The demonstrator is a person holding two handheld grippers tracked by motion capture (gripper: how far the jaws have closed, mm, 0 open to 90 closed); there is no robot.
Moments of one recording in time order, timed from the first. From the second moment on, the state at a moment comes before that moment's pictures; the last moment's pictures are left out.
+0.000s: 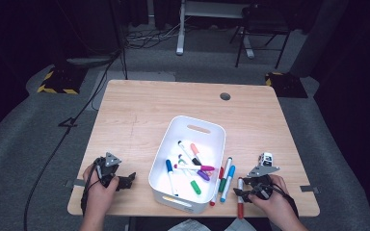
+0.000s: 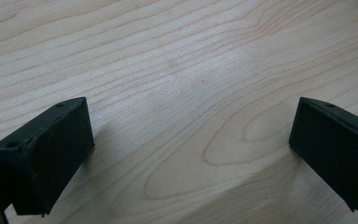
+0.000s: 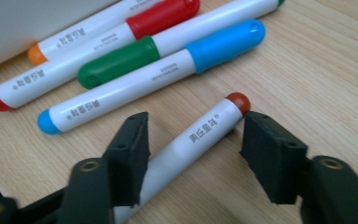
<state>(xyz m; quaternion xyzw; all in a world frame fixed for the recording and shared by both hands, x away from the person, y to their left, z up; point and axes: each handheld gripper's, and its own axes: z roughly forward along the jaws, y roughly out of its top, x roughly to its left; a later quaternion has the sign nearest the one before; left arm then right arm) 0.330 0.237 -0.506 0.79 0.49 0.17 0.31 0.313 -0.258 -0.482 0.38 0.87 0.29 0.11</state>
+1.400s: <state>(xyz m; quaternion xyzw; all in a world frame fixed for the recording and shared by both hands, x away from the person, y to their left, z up) 0.330 0.237 -0.506 0.80 0.49 0.17 0.31 0.308 -0.268 -0.424 0.35 0.87 0.33 0.10</state>
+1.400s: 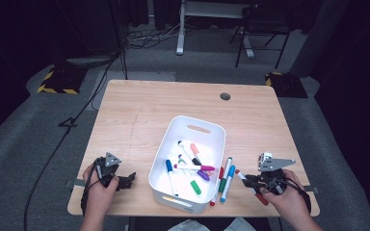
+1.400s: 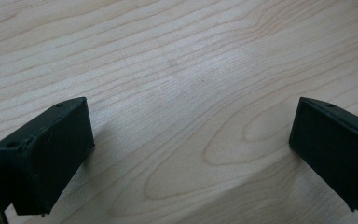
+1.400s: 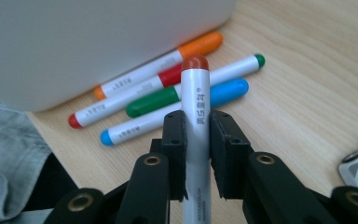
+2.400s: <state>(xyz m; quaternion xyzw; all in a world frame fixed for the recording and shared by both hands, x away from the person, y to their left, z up) 0.333 0.240 -0.506 0.80 0.49 0.17 0.31 0.345 -0.215 -0.341 0.28 0.89 0.36 0.08</state>
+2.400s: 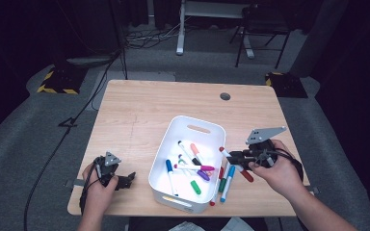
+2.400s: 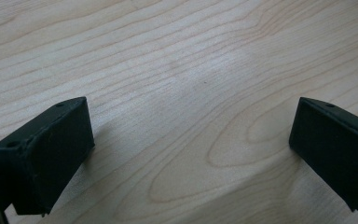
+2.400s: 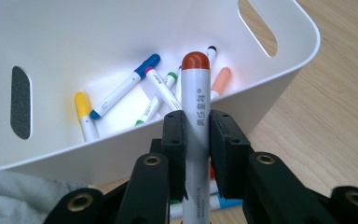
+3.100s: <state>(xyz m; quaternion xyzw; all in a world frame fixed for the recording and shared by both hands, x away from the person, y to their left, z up) 0.333 0.240 -0.506 0.80 0.49 0.17 0.31 0.362 -0.153 -0.308 0.23 0.90 0.35 0.08</state>
